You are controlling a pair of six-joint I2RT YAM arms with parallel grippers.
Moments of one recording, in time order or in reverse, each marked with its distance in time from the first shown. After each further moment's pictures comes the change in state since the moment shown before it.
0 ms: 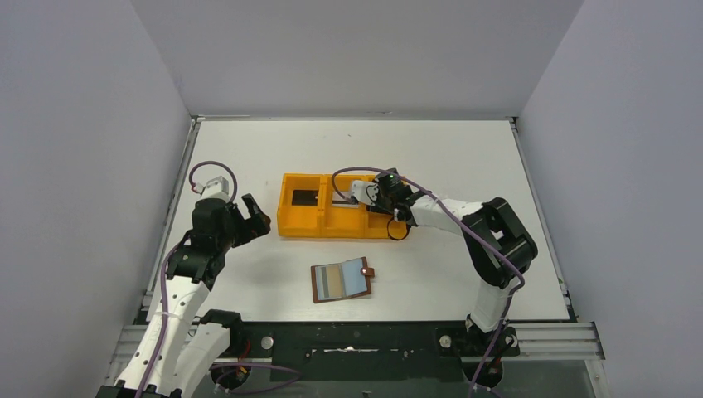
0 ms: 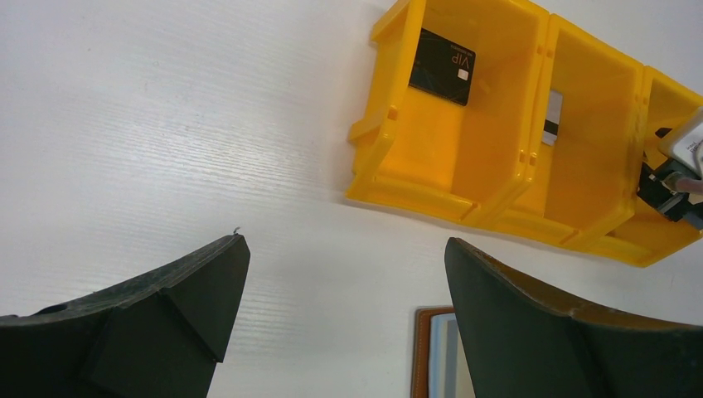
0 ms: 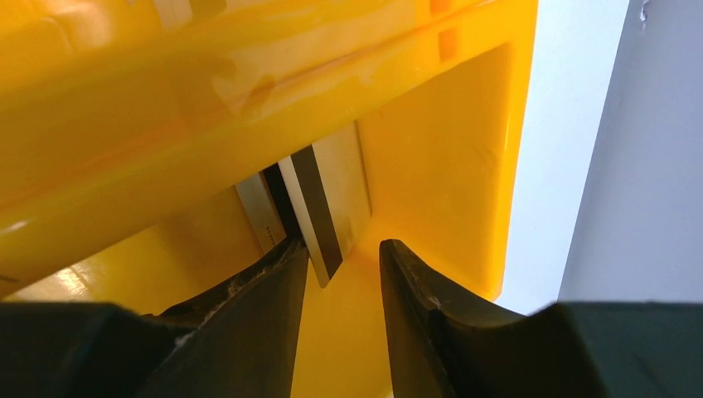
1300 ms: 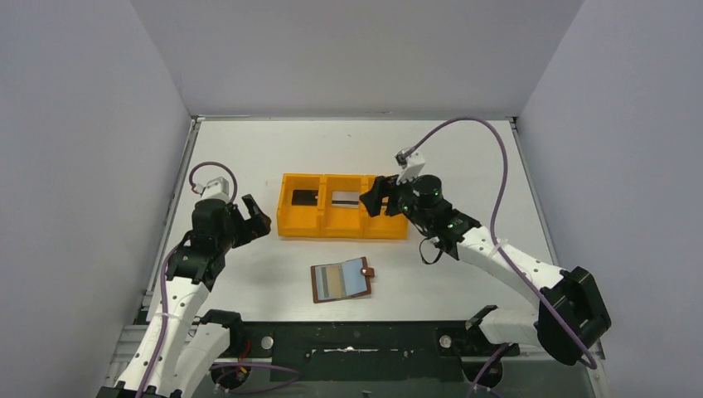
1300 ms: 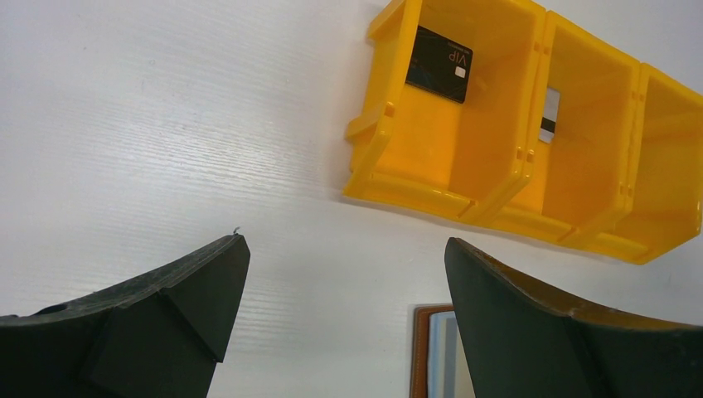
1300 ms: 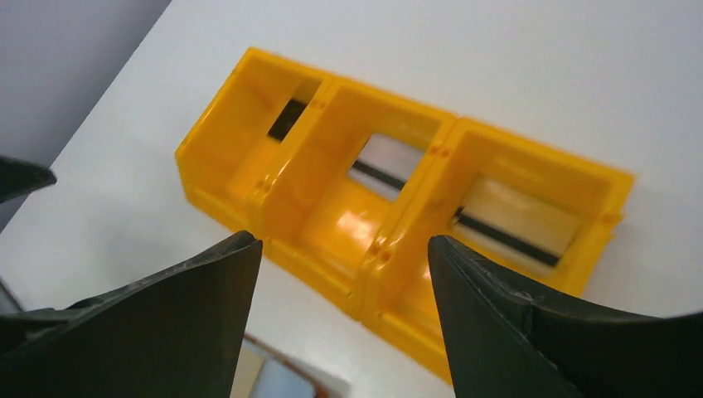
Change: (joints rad) left arm 0.000 -0.007 -0.005 0.000 0.007 0.000; right arm -0.002 -0.592 -0.233 0.226 -0.249 1.208
